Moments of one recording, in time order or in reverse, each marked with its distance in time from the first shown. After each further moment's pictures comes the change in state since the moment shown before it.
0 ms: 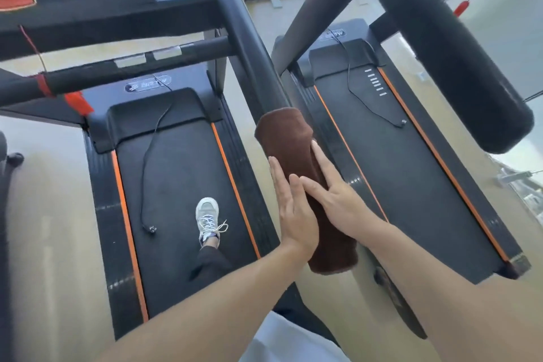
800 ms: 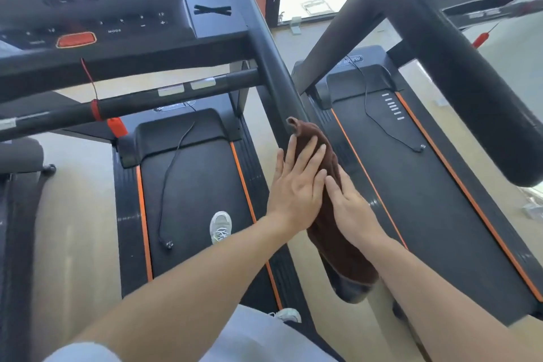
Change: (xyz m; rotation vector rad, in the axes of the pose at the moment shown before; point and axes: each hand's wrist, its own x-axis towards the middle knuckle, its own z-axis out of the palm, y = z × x) left_hand 0.089 0.035 -0.047 0.866 -0.203 0.646; right_hand 0.028 -0.025 0.017 -0.085 0.227 0.130
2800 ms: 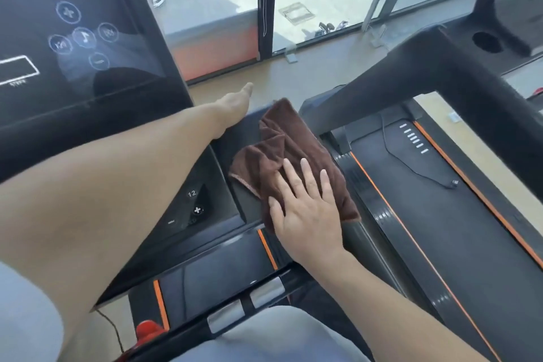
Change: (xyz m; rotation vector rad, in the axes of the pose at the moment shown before) left_hand 0.494 -0.236 -0.262 -0.132 -0.337 -0.766; right_hand 0.328 -0.250 0.135 -0.833 0.247 -0.382
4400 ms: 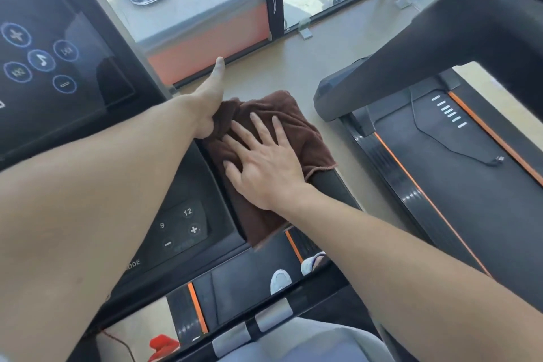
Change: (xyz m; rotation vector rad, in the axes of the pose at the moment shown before) left_hand 0.013 0.014 -0.015 -0.395 0.038 -0.266; right_hand 0.124 -0.029 -0.005 0.127 -0.166 -0.253
